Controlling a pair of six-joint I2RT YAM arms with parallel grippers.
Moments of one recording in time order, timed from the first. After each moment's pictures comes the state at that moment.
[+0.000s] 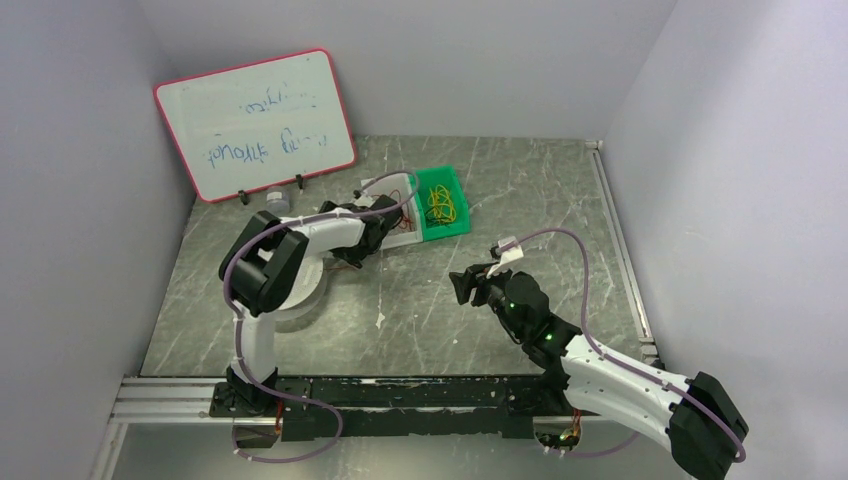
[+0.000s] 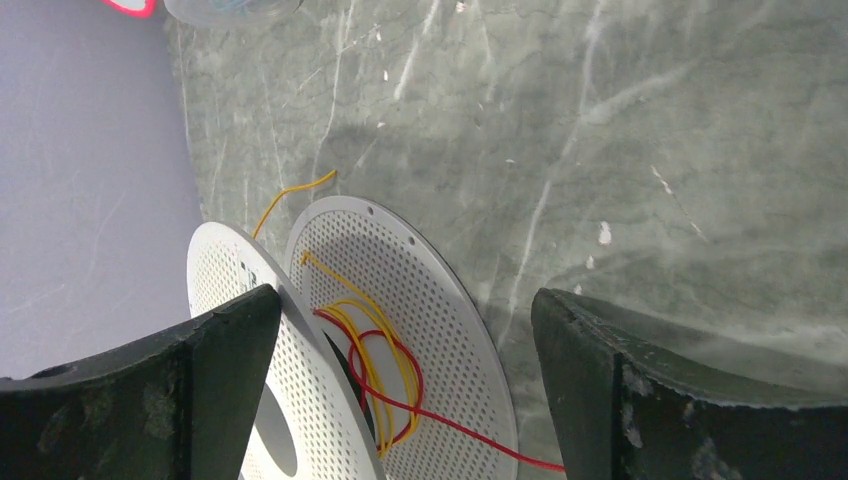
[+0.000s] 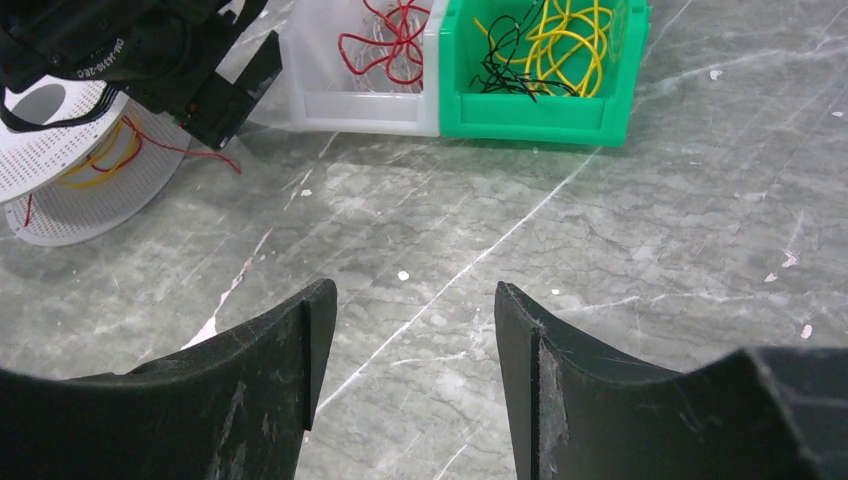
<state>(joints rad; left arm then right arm) -0.64 1.99 1.27 -0.68 -0.94 -0.29 0.79 0.79 0.24 0.35 0.28 0.27</state>
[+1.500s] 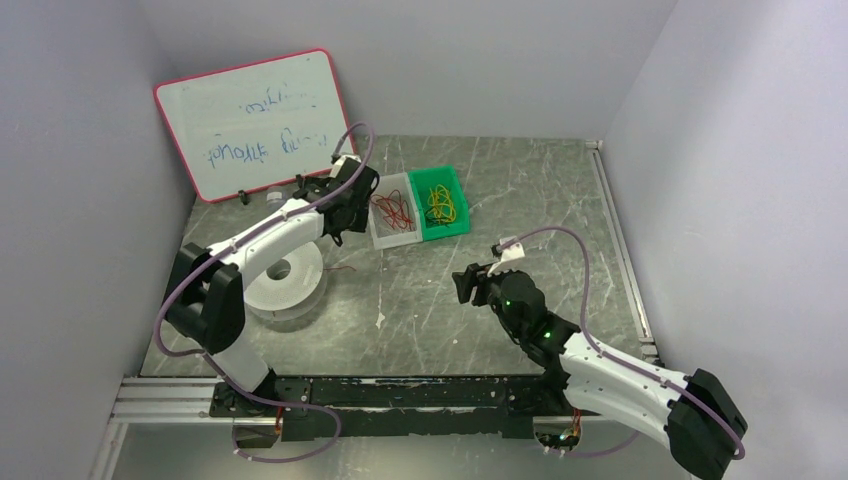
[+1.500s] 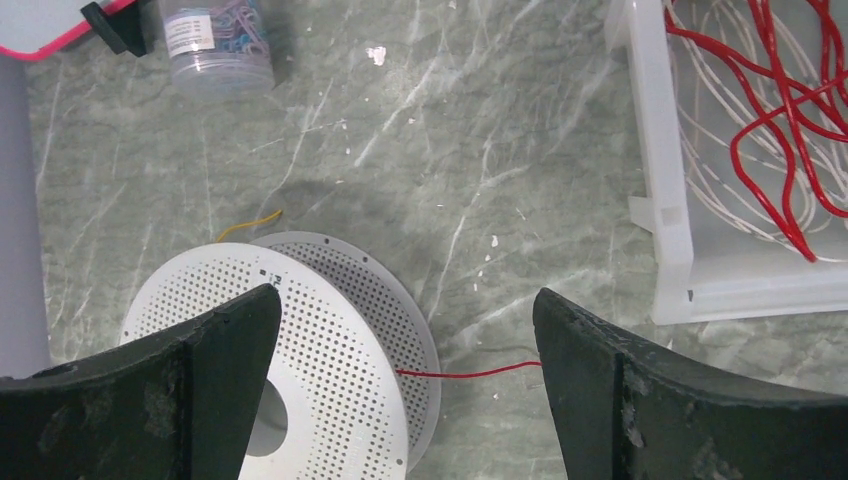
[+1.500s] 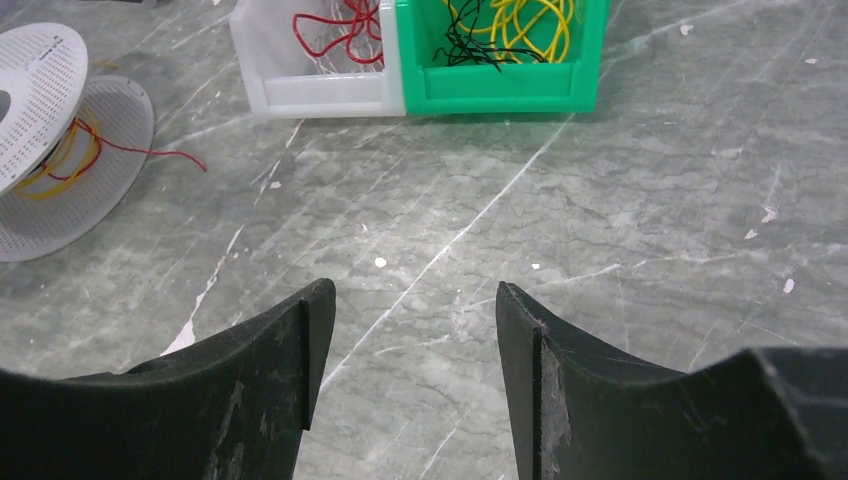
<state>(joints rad) -0.56 1.65 1.28 -0.61 -0.63 -0.33 0.79 0.81 0.25 0.29 0.33 0.32</state>
